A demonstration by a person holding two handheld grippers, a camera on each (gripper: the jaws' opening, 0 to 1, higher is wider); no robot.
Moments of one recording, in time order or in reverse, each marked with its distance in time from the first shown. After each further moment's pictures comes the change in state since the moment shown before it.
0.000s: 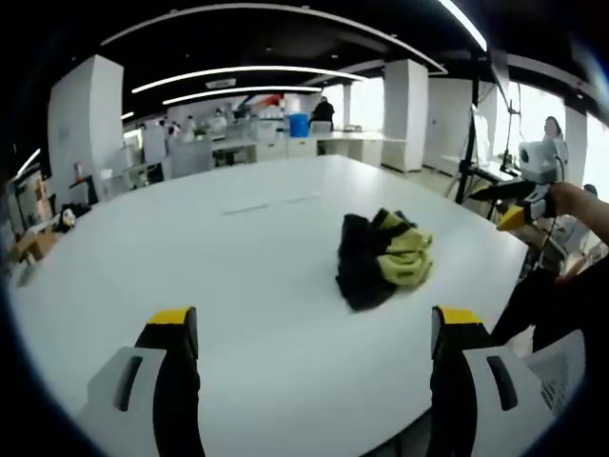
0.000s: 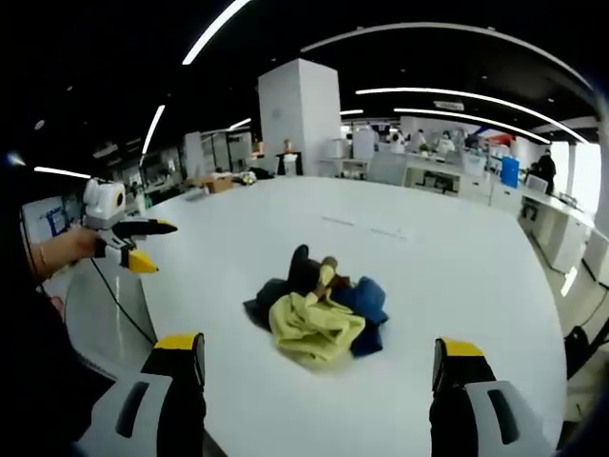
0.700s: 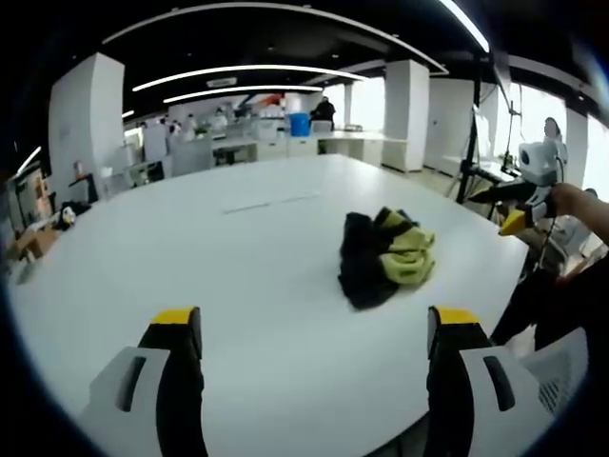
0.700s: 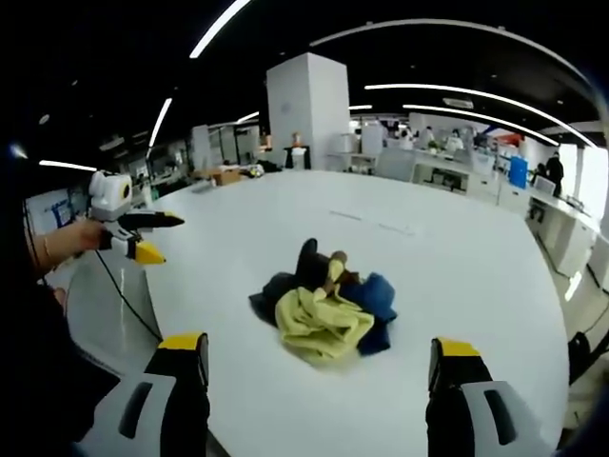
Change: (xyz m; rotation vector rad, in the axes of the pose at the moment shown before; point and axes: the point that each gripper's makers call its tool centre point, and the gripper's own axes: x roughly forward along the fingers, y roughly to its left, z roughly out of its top) left arm 0.003 0.005 -0.003 -0.003 0.002 -0.003; right arm 0.007 0.007 -0.004 -0.025 0.028 0.029
